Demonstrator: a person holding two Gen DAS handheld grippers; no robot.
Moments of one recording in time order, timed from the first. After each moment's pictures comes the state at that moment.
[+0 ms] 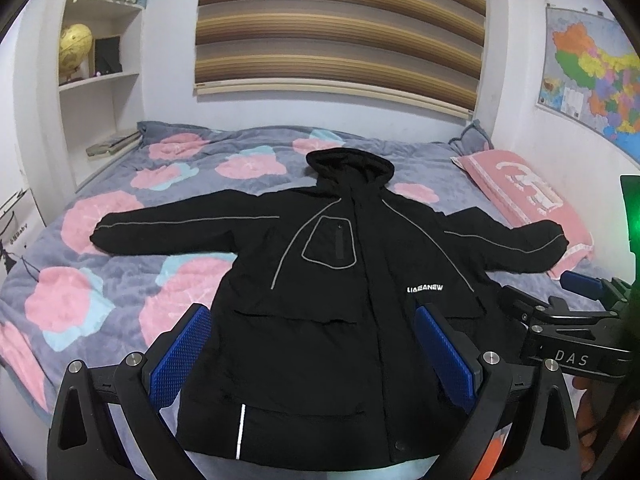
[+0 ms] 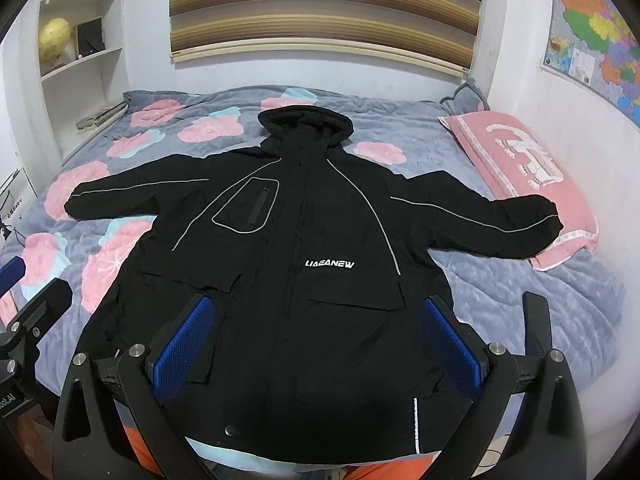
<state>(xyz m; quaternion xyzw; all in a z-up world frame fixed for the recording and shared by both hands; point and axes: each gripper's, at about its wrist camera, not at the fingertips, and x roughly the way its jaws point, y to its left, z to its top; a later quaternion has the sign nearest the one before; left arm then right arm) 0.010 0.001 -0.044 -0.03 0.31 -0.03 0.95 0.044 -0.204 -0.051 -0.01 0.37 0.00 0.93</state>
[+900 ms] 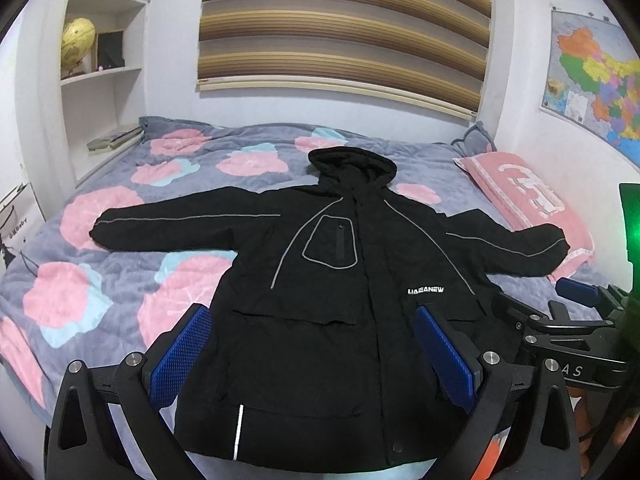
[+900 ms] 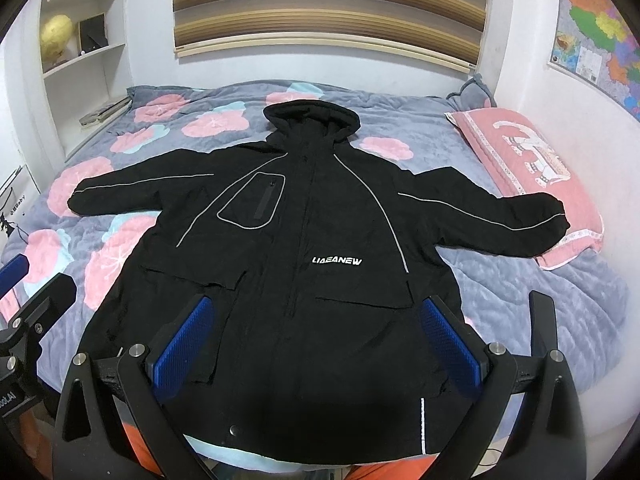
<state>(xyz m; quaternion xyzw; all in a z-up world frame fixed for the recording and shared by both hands) 0.013 0.005 -0.046 -0.04 0.32 -0.03 0.95 0.045 -0.193 -0.054 -0.01 0.38 0.01 0.93</state>
